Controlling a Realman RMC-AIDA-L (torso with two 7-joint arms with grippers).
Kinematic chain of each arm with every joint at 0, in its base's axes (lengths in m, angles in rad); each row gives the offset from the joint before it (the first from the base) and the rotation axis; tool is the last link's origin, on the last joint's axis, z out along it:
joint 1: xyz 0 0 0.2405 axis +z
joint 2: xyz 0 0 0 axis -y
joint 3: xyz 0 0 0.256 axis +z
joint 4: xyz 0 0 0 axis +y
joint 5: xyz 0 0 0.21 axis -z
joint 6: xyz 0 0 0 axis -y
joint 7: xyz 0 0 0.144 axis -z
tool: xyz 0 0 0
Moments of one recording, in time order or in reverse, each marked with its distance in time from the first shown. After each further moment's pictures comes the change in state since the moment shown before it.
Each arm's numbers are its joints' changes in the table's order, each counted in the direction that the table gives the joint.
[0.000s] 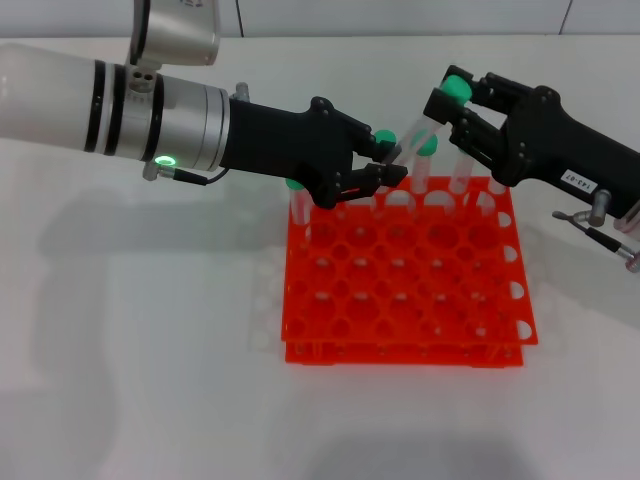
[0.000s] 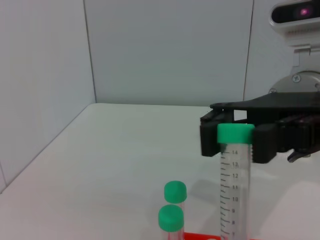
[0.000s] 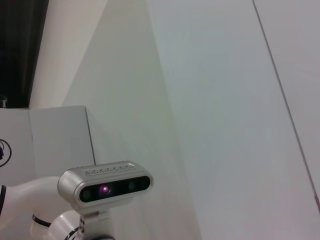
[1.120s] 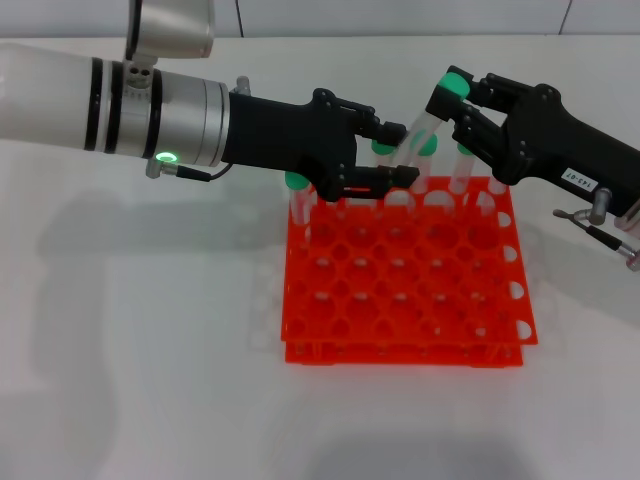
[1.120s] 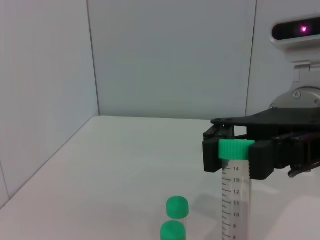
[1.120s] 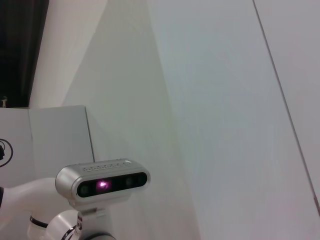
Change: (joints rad) left arm 0.011 0.005 -0.001 0.014 0.034 -0.009 0.002; right arm -0.002 0.000 -0.002 -0.009 -0.001 -0.003 -0.003
